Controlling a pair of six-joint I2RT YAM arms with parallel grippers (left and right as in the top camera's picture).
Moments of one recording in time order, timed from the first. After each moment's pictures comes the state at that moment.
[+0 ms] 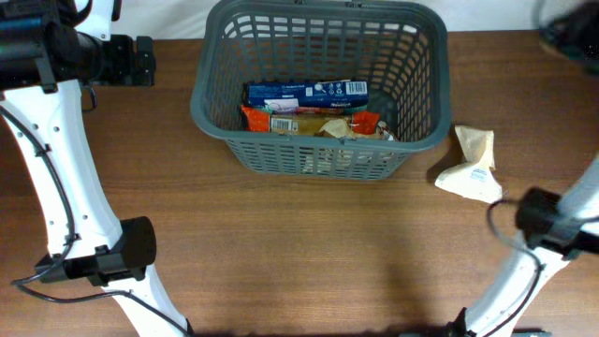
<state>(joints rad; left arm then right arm) 0.13 2.06 2.77 -1.67 0.06 0.16 -0.35 2.21 3.08 -1.69 -0.36 0.26</state>
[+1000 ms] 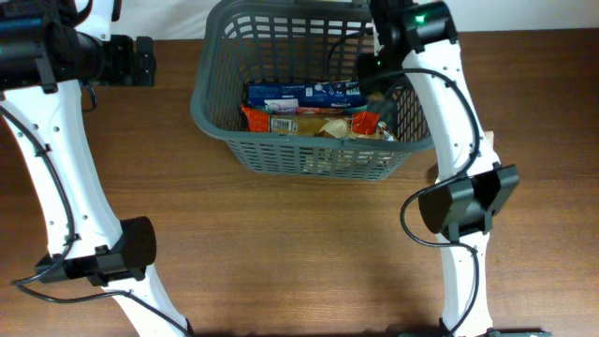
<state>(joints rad) 0.13 2.06 2.77 -1.67 0.06 0.16 0.26 2.36 2.59 -1.51 0.07 0.17</state>
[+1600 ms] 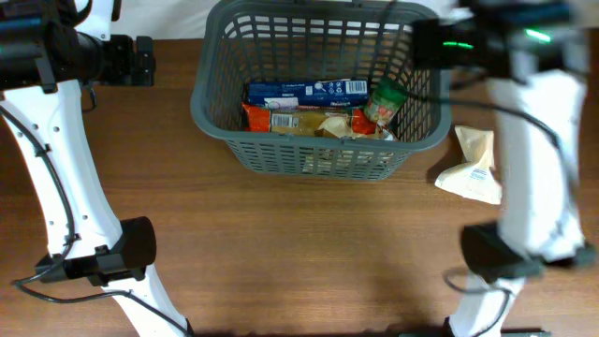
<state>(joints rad) 0.13 2.06 2.77 -1.67 0.06 0.16 0.16 1.99 2.73 -1.60 0.17 0.13</state>
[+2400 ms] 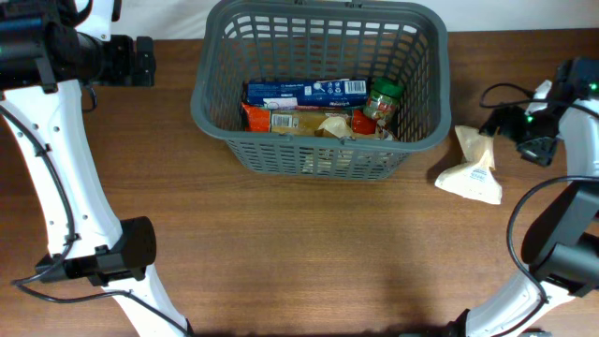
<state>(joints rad) 0.13 2.06 2.77 -1.68 0.06 0.16 -0.41 1.99 1.63 -1.00 -0.17 0.14</state>
